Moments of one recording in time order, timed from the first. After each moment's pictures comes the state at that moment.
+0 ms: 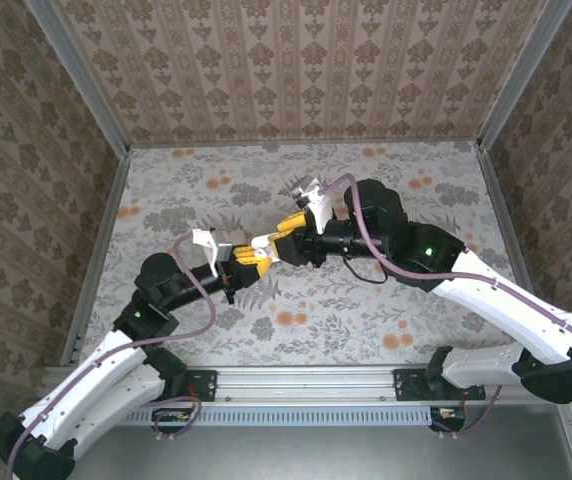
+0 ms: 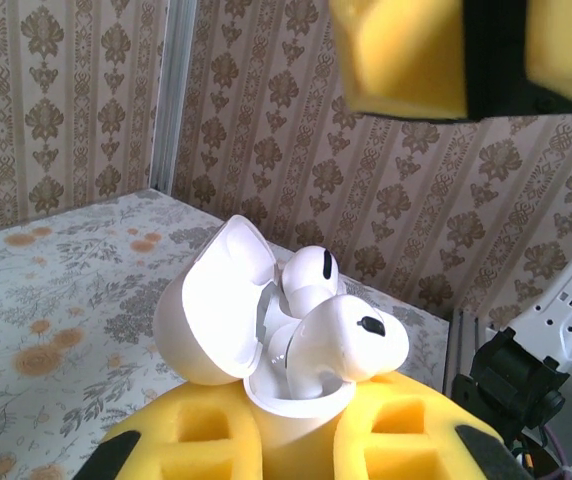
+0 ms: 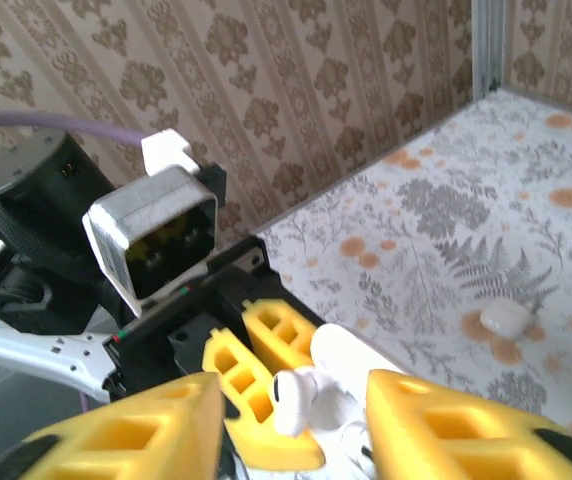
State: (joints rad) left arm -0.69 0.62 0.53 0.12 0.54 -0.27; right arm 0.92 1.22 1.41 -0.52 -0.24 0.24
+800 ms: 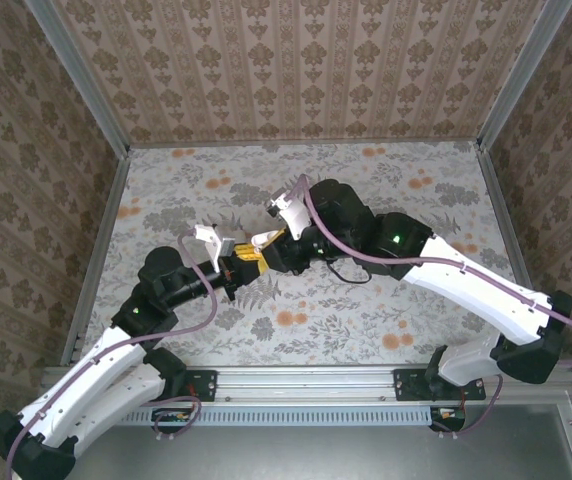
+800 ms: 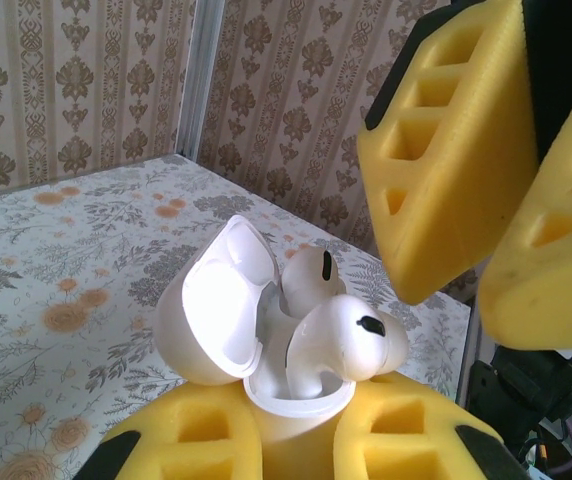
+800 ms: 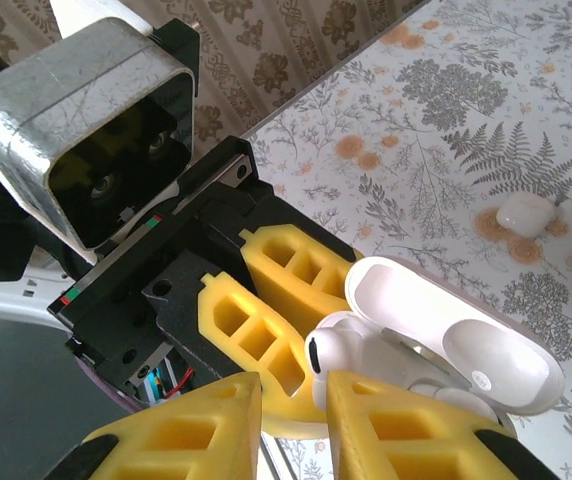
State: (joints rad) left arm -0.69 0.65 0.57 0.01 0.50 -0.26; right arm 0.97 1.40 1.56 -0.73 -0.22 0.27
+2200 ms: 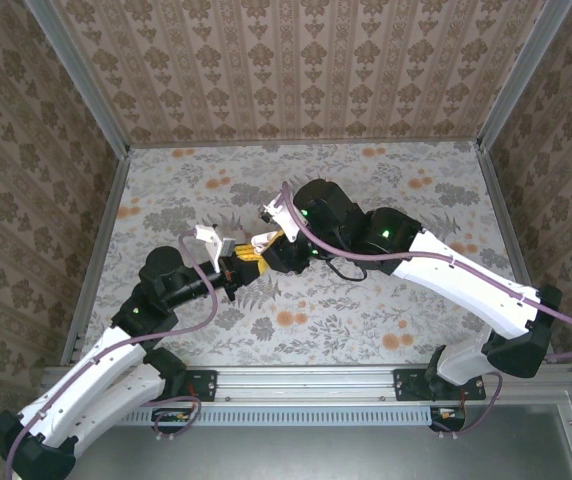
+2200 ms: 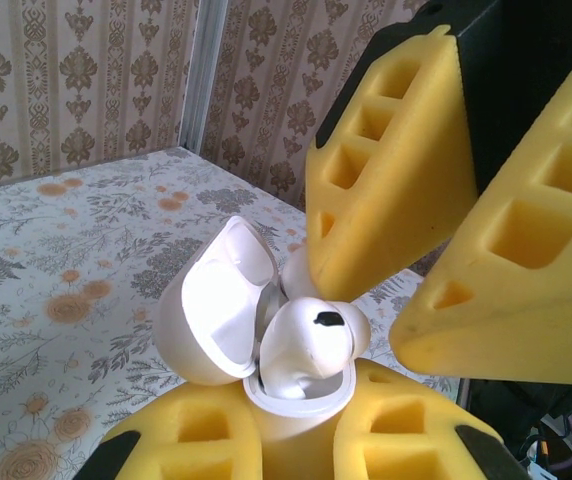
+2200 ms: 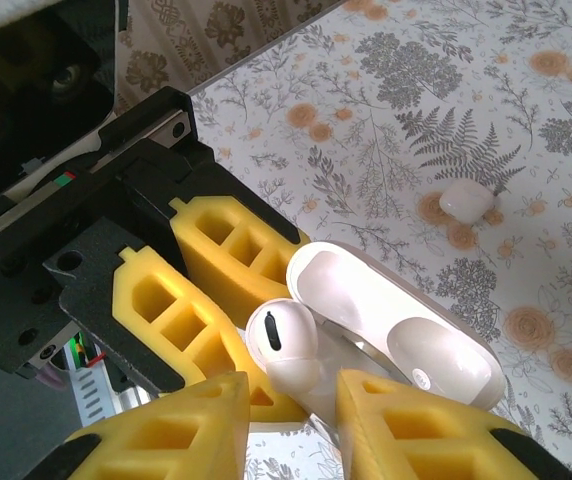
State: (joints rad) left arm -0.69 0.65 0.57 0.00 0.49 -0.26; right arm 0.96 1.45 1.61 -0.83 -0.14 0.13
